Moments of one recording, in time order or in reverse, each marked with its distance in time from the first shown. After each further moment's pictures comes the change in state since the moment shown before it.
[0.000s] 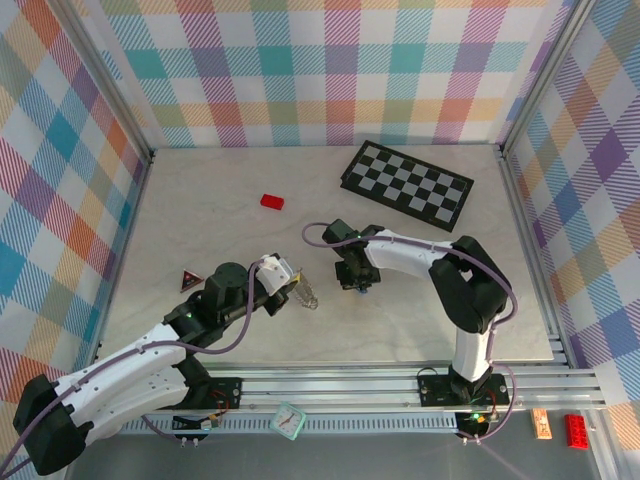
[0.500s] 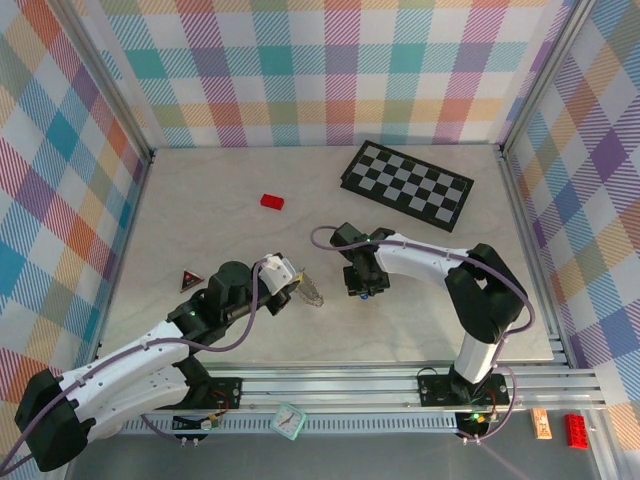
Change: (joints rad) left arm 0.000 0.032 0.000 0.027 0.010 0.001; right arm 0.000 -0.089 -0.048 -0.055 -0.004 0.045
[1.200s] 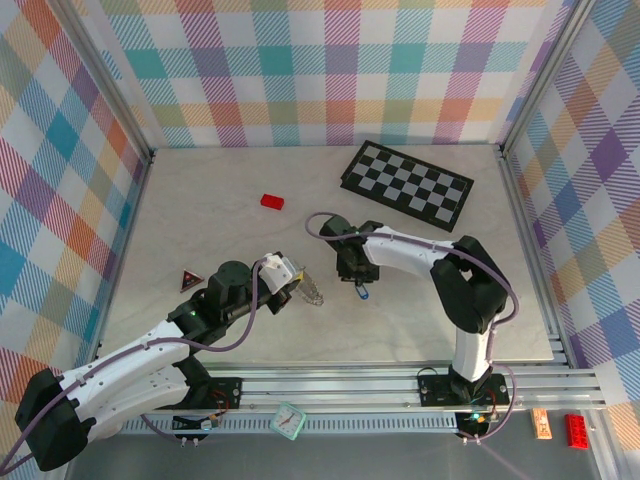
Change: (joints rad) left arm 0.000 0.002 0.000 0.021 0.000 0.000; right arm 0.016 0.109 0.126 0.013 0.112 0.171
